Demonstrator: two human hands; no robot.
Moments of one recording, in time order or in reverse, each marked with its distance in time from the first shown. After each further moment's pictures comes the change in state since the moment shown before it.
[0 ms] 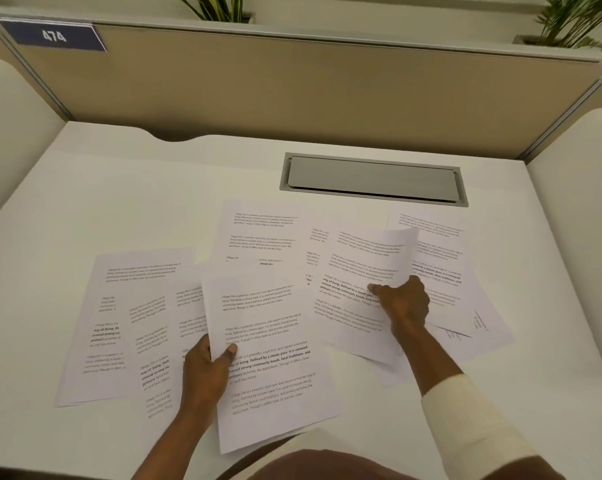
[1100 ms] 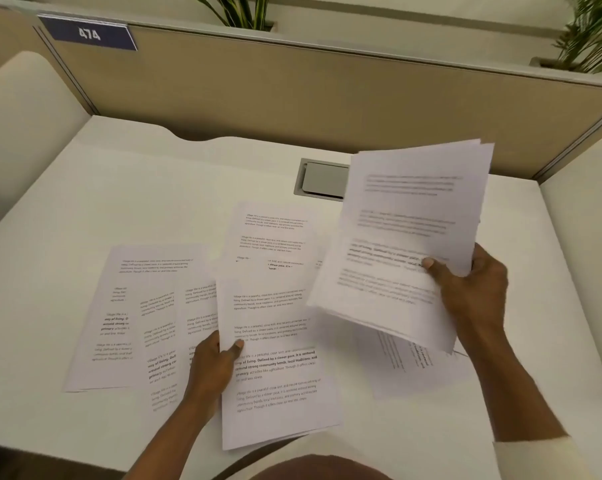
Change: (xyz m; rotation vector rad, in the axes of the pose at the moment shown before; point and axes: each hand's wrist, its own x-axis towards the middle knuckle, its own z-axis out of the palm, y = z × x) left_hand 0.005 0.006 -0.004 0.012 -0.069 -0.073; right_hand -0.034 -0.038 -0.097 0.220 0.079 -0.589
